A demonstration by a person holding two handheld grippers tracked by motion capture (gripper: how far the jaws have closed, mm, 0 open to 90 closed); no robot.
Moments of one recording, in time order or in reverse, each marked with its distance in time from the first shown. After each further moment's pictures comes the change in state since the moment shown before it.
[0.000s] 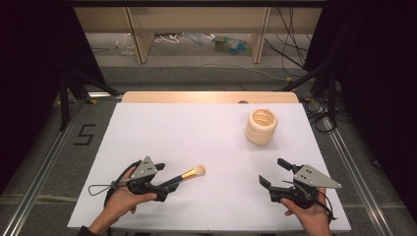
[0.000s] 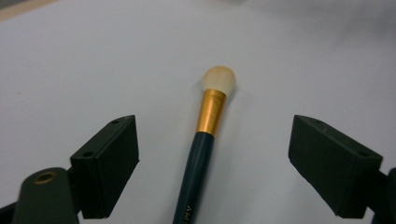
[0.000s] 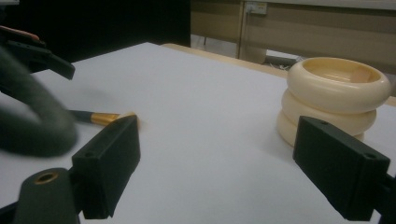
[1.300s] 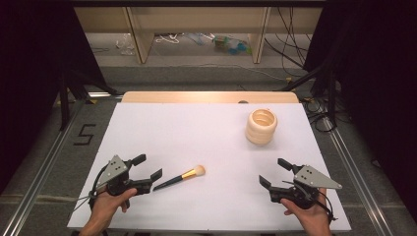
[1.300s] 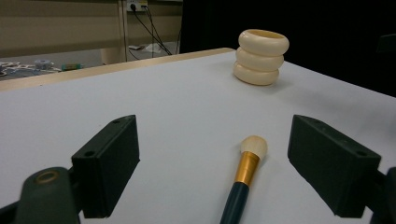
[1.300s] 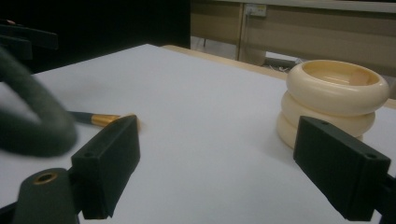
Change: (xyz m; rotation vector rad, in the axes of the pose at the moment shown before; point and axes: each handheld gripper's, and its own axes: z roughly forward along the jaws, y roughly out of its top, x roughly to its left) left arm 0.019 -0.019 -0.042 -0.394 0.148 -0.133; right arm 0.002 0.001 -0.001 -0.004 -0.015 -0.001
